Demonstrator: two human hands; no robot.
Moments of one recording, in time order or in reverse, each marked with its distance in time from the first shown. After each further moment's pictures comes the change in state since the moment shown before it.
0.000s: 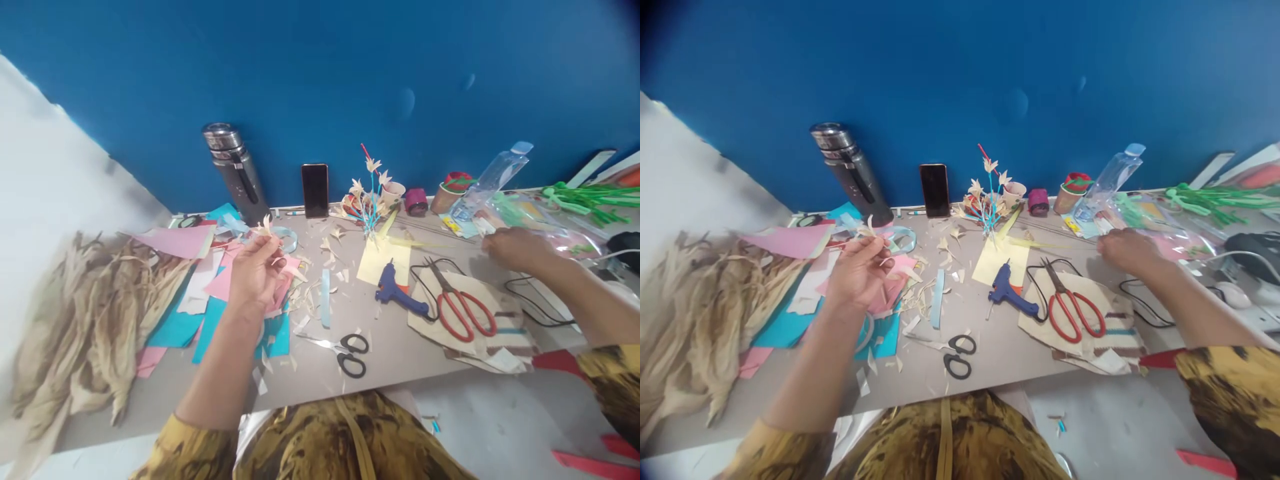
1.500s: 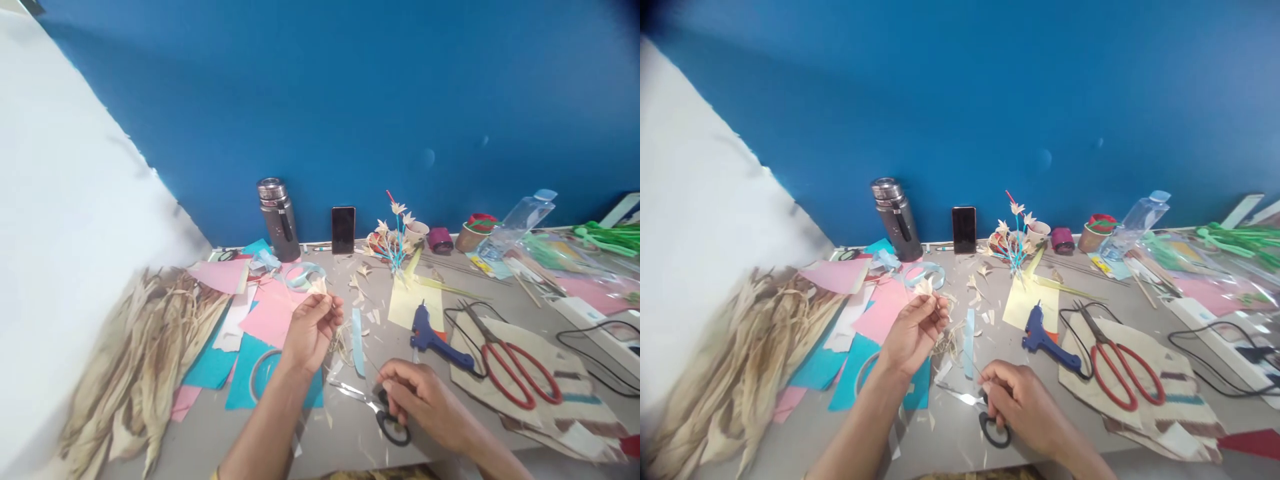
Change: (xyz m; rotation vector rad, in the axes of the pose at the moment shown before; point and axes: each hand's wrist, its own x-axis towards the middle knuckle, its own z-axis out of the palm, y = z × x) left_hand -0.032 -0.012 -0.006 -0.202 -0.188 -0.296; right_hand -0.130 -0.330 0.044 1.079 -0.568 -0.008
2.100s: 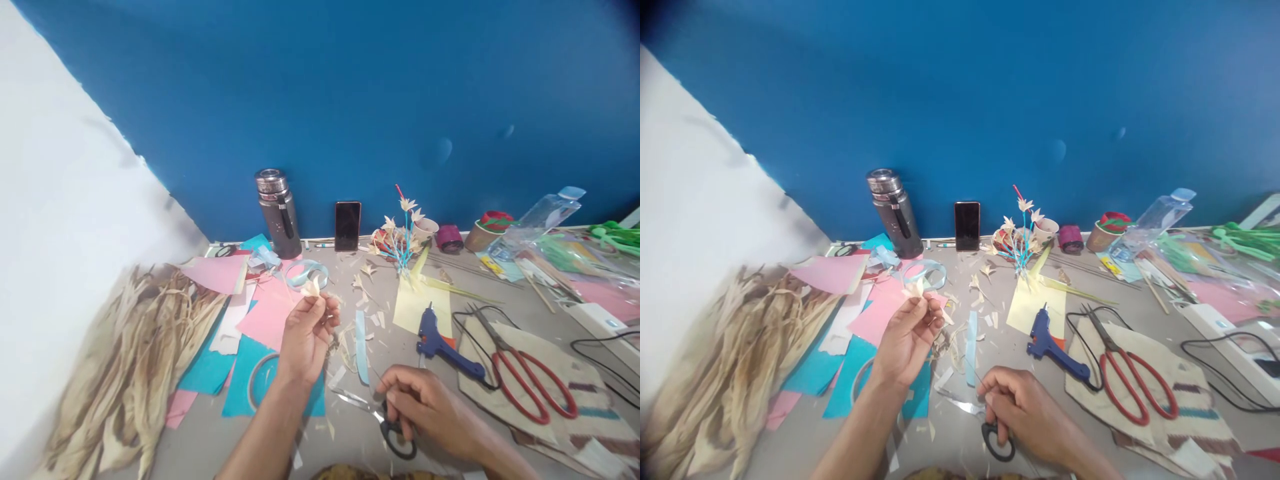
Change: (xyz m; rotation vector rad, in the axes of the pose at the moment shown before) left_hand 0.001 0.000 -0.005 -0.066 0.083 0.044; right_hand 0.009 -0.007 -0.005 0.077 -0.115 0.120
